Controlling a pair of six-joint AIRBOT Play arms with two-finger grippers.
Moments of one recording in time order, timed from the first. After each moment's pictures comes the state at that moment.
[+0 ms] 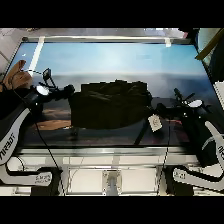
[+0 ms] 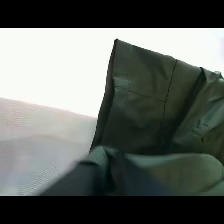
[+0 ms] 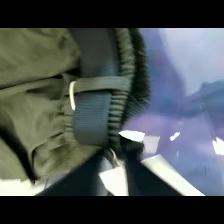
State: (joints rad) left arm 0.00 -1.47 1.02 0.88 -0.52 -1.38; right arm -0.24 -1.32 0.75 -0.76 0.94 1.16
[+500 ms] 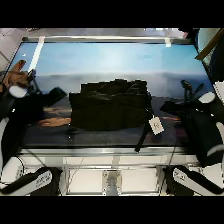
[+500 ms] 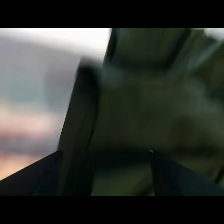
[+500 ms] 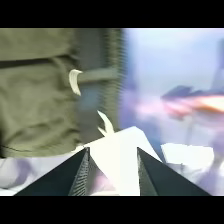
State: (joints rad) left arm 0.19 -1.11 0.85 0.97 -0.95 -1.40; right arm -0.28 -1.09 0.84 -1.10 1.11 1.26
